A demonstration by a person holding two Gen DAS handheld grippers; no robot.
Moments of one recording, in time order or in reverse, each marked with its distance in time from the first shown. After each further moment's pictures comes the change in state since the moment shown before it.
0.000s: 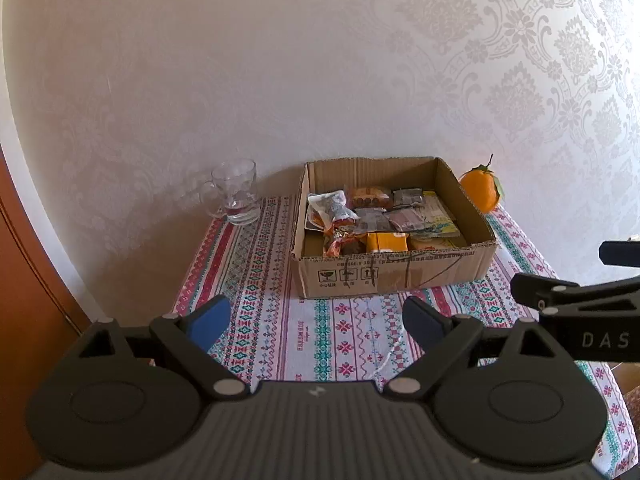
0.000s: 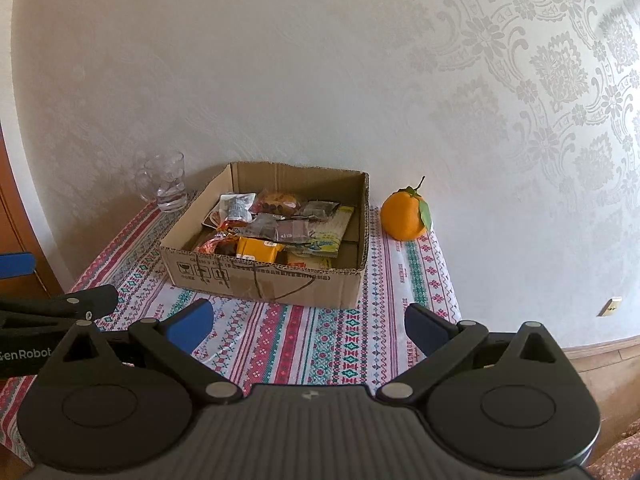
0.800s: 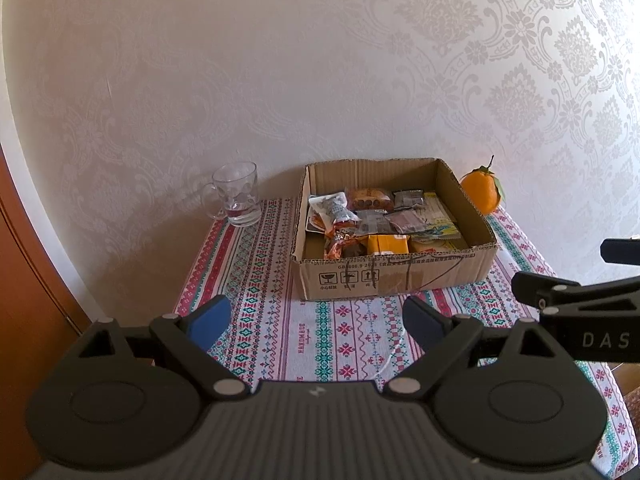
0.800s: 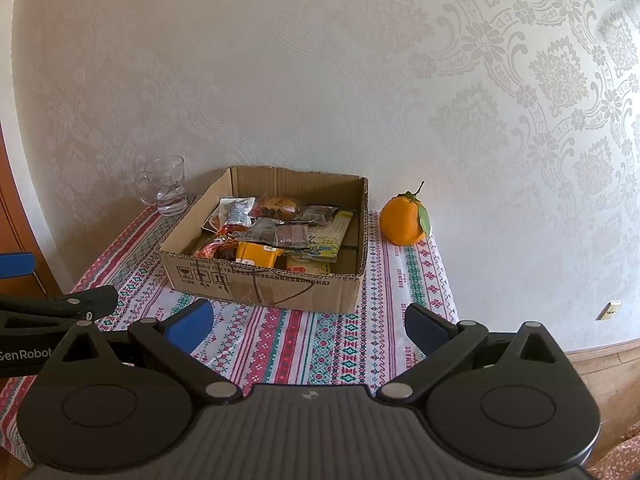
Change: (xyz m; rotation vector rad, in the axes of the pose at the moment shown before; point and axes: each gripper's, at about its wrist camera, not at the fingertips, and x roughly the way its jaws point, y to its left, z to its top) left arm 0.000 0.002 0.001 0.002 -0.004 -0.001; right arm -0.003 0.000 0.001 -0.005 -0.009 -0.002
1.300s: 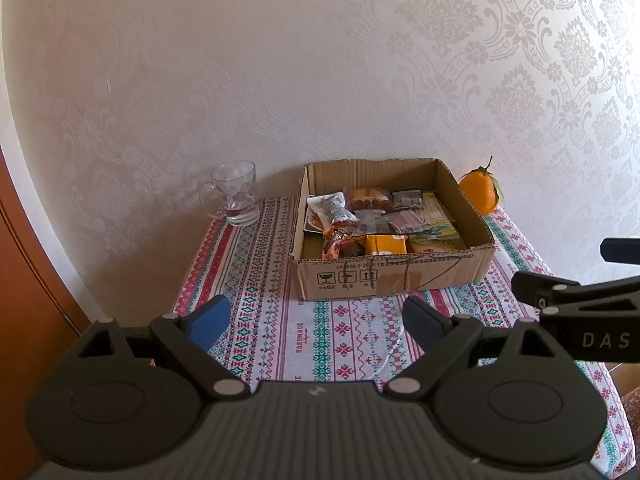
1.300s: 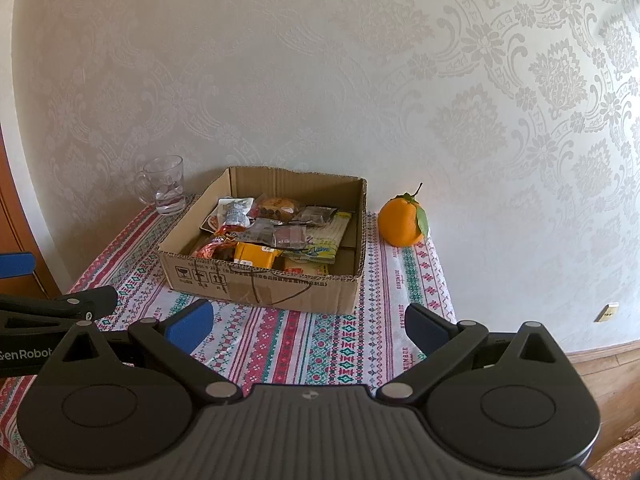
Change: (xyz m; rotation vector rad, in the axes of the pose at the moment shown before) left arm 0.000 0.000 0.000 -0.006 0.003 -0.006; right arm -0.002 0.001 0.001 -0.007 -0.003 -0.012
